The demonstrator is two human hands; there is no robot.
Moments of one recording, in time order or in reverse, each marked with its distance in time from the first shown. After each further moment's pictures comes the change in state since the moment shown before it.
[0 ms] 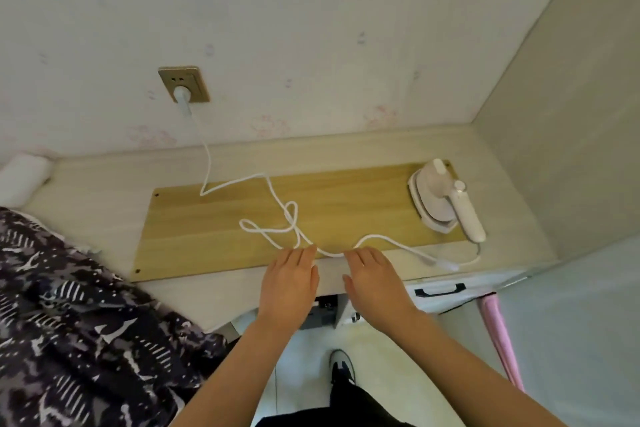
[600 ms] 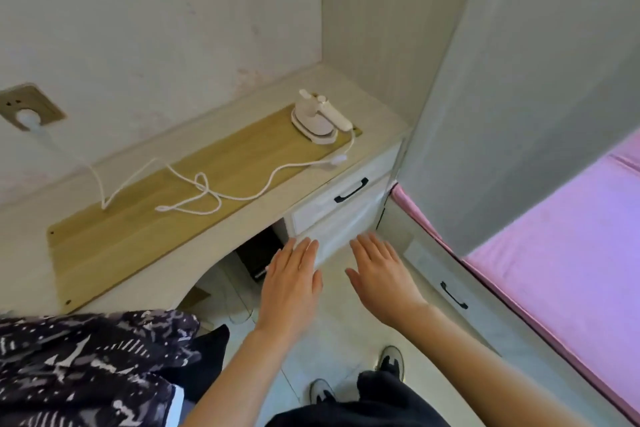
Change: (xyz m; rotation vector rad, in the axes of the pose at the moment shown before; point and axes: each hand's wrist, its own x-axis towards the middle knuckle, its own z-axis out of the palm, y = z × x) left_hand -0.155 0.070 -0.019 -0.052 -0.216 0.455; right_hand -0.241 -0.050 0.021 -0.088 0.099 0.502
